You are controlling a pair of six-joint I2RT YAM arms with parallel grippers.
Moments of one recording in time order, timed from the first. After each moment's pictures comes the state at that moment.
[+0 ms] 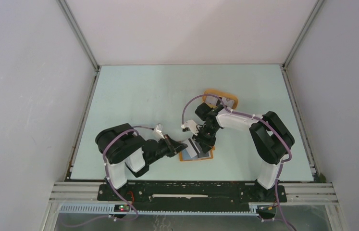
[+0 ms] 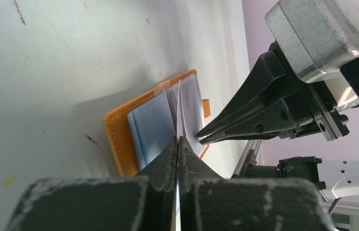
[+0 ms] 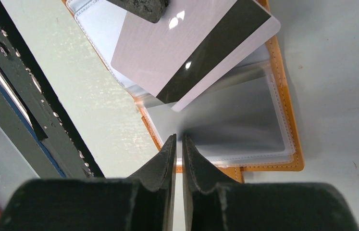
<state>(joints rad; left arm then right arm) -0.79 1.85 0.14 1.47 0.09 -1.12 0.70 1.82 1.16 -0.80 -0.47 -0.50</state>
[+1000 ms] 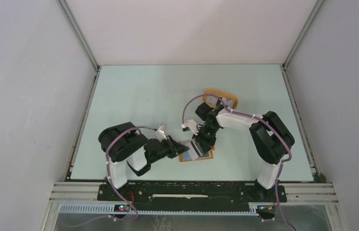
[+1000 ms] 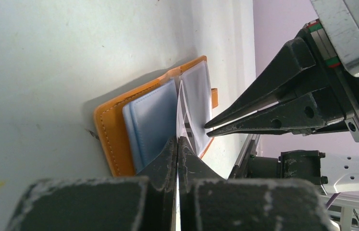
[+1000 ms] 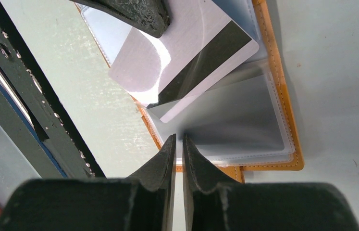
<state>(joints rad) -0.79 1.90 0.17 1.43 0.15 -1.16 0.69 1.82 1.16 -0.80 -0.47 -0.49</state>
